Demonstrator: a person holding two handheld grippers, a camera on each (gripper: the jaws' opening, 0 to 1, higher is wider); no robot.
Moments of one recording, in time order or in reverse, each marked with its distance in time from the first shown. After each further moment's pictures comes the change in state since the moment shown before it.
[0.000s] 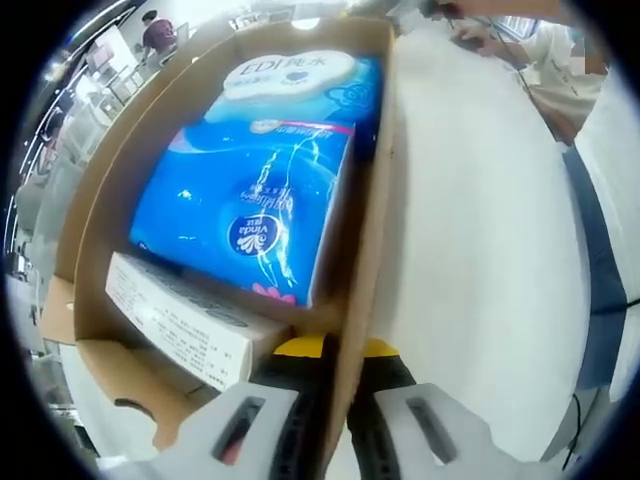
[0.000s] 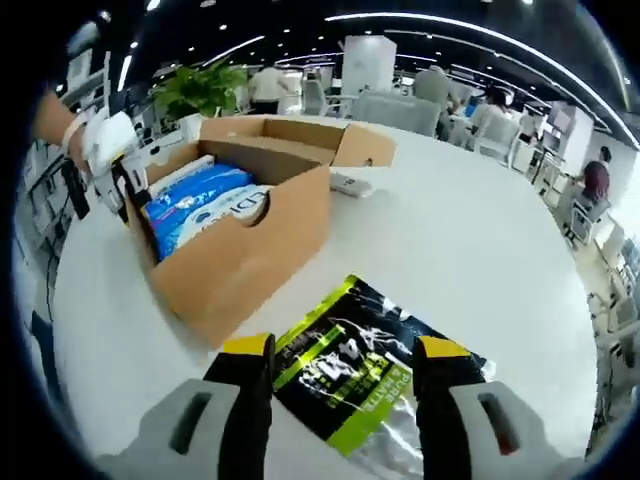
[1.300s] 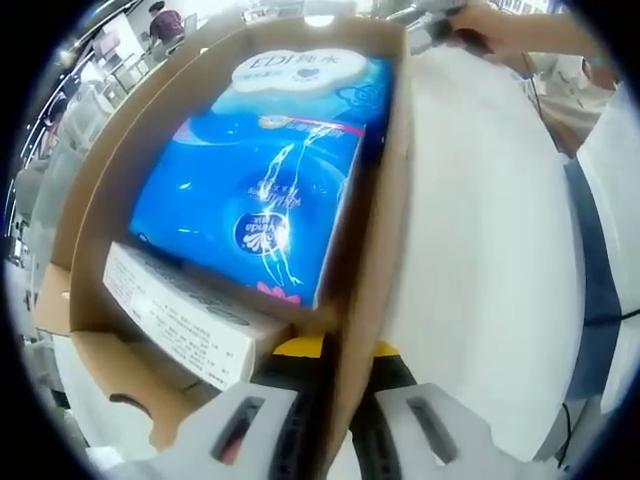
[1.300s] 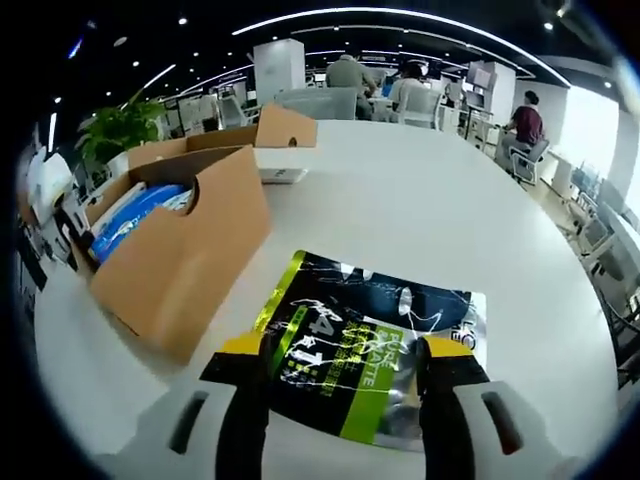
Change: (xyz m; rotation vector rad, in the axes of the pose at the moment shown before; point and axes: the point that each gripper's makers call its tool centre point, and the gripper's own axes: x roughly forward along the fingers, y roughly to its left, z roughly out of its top) left arm -0.002 -0.002 0.002 -0.058 0.013 -0.016; right arm -0.006 -0.013 -0.033 0.155 0.045 -0.101
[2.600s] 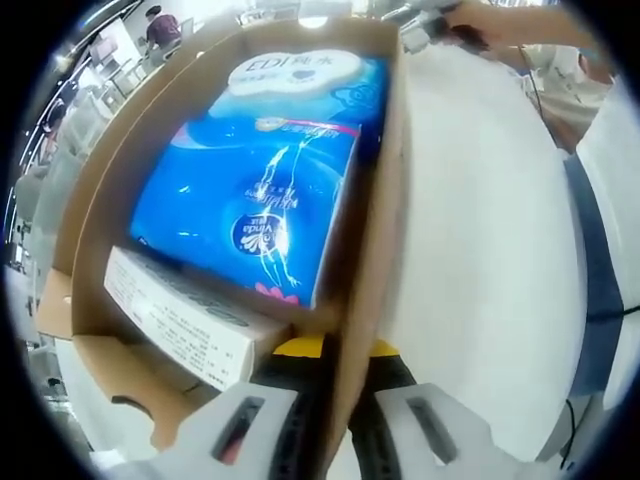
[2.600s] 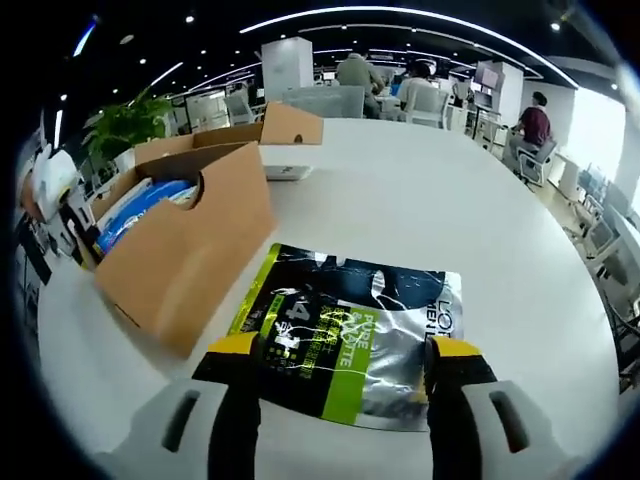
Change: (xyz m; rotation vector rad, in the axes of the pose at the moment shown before) left arm 0.004 0.003 -0.001 0.019 -0.006 0.005; right arm 0.006 0.000 0.000 0.002 0.004 0.006
